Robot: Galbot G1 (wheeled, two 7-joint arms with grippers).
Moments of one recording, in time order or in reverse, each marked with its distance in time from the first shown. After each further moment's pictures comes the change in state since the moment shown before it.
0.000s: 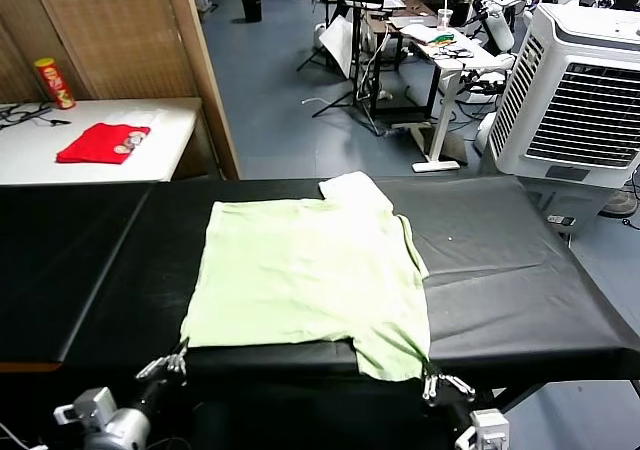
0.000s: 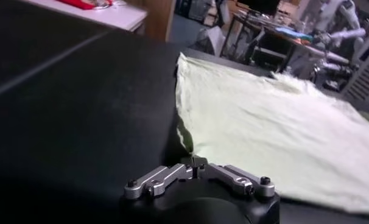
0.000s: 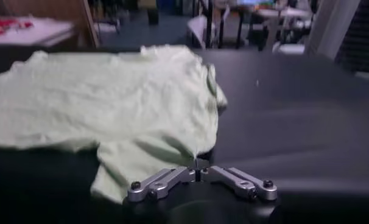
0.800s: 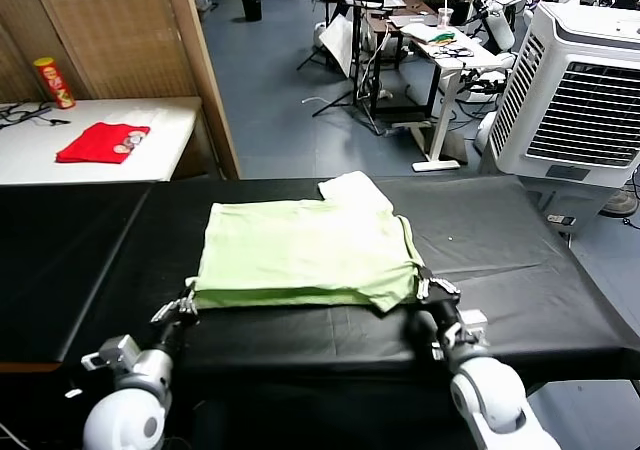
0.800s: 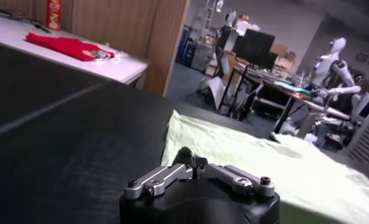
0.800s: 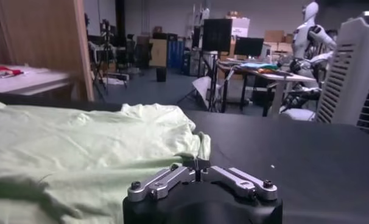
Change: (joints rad) left arm -0.331 -0.027 0.074 0.232 0.121 -0.040 -0.031; right arm 0.607 -0.074 -0.177 -0.529 0.022 0.098 -0.014
